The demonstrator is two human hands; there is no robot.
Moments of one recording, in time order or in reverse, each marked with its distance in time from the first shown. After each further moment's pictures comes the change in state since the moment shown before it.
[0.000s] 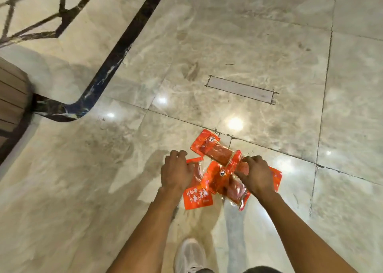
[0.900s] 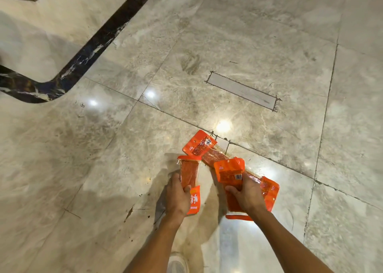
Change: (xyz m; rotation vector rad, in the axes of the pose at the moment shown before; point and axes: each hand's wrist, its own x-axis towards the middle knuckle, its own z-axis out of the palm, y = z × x) left_hand 0.010 -0.015 0.119 -0.541 -0.026 -0.262; right_hand 0.029 0.016 0.063 0.168 -0.085 0.140
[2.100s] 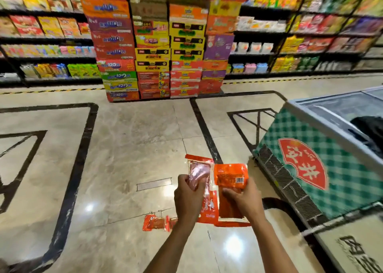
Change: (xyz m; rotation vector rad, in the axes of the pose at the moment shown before) left_hand -0.643 0.486 -0.447 -0.233 -0.285 0.657; right_hand -0.681 -0.189 -0.631 0.763 0.671 0.274
